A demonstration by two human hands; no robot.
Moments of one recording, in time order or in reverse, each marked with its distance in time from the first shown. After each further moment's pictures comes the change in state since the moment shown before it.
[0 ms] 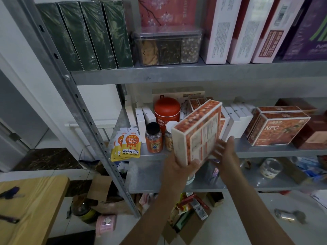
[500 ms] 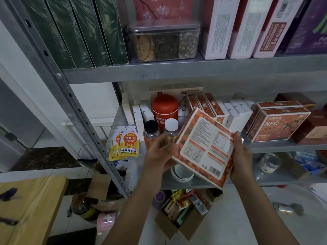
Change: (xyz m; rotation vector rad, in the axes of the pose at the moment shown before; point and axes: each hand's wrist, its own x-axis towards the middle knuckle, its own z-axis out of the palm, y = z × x) left_hand 0.022 0.014 -0.043 -0.338 -0.143 -0.167; right_hand 0.008 0.006 -0.027 0.026 0.089 -0.177
